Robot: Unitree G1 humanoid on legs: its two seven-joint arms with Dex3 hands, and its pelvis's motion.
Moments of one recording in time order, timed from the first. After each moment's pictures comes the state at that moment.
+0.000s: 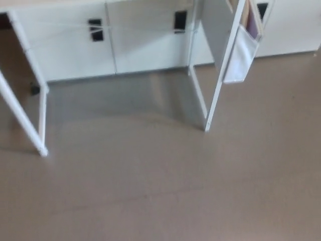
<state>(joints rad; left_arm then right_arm) 0.05 0.83 0.20 0.81 0.00 0.30 -0.30 0.15 -0.66 -0.10 1.28 -0.14 -0.38 0.16</state>
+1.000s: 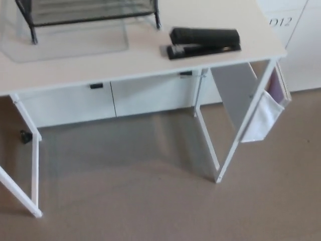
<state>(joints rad) 0.10 0.84 0.22 0.71 -0.02 0.34 -0.31 0.17 -0.64 -0.10 1.28 -0.12 -0.36 0.15</state>
